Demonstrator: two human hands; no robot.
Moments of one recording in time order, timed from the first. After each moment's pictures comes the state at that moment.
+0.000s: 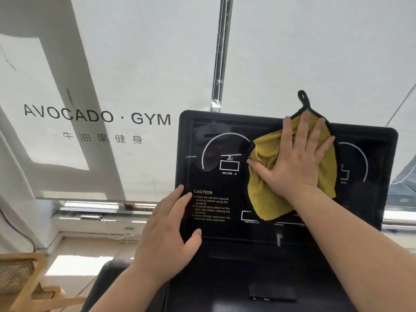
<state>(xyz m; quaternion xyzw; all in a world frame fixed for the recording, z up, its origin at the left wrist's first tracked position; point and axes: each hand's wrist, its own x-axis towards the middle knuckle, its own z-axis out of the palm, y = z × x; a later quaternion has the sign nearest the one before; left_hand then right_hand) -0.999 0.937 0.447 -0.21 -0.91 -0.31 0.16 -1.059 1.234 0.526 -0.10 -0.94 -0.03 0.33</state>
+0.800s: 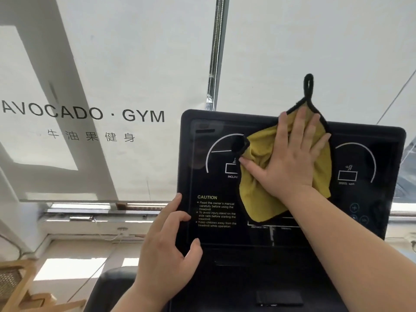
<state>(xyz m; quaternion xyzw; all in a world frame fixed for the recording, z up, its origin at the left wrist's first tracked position) -1.006 0.934 0.426 -0.21 -0.84 -0.44 0.22 -1.068 1.205 0.530 -0.11 -0.94 -0.03 0.33</state>
